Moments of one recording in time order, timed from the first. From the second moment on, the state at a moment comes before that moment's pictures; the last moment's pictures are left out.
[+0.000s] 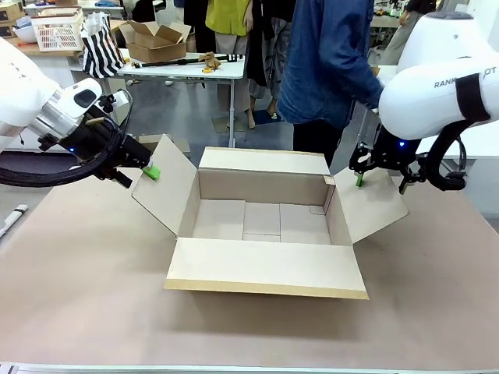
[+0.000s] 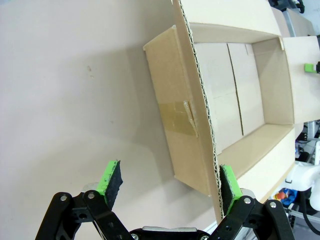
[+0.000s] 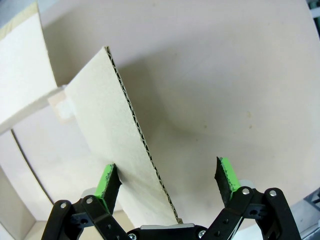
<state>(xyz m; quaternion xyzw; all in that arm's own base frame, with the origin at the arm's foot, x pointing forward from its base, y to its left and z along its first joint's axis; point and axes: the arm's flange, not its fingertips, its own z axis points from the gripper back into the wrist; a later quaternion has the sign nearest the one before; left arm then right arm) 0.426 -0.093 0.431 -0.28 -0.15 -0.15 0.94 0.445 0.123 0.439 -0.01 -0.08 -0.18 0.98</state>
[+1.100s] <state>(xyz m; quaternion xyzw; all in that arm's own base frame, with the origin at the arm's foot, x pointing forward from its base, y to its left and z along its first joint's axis) 0.426 -0.093 0.431 -0.28 -0.15 -0.15 0.94 0.445 0.123 0.439 -0.01 -0.08 -0.18 0.98</state>
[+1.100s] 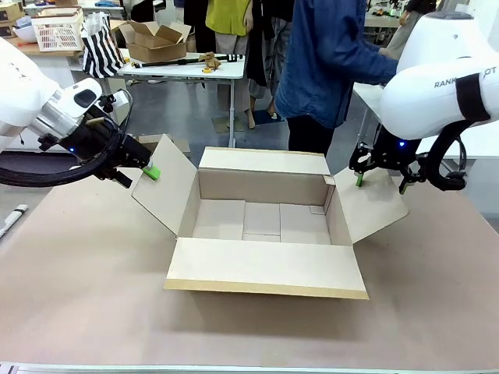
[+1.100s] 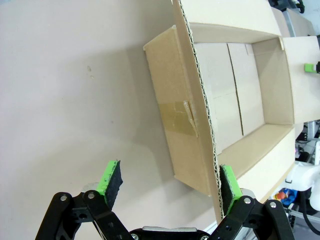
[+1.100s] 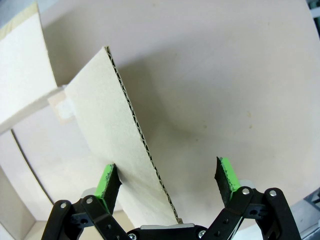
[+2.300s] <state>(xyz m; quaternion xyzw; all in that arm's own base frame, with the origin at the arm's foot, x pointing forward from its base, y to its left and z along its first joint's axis) 0.426 -0.093 0.431 -0.28 -0.15 -0.15 0.94 0.445 0.123 0.439 -0.01 -0.08 -0.18 0.98</state>
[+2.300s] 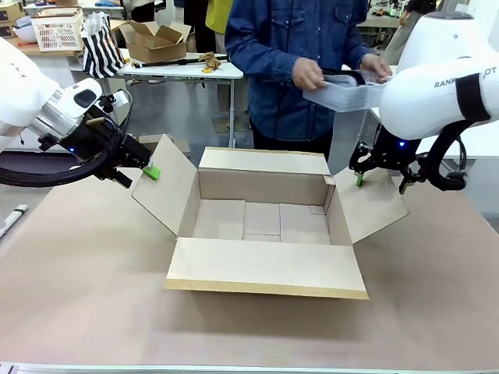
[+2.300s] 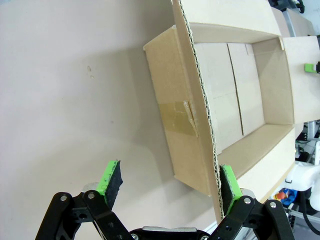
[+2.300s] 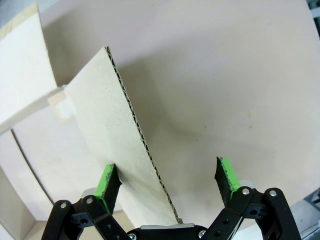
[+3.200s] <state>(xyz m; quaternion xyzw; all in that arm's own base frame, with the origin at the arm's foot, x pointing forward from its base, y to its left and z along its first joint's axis) 0.426 -0.093 0.431 -0.28 -0.15 -0.15 0.94 0.445 0.123 0.439 -0.01 -0.08 -0.18 0.98</state>
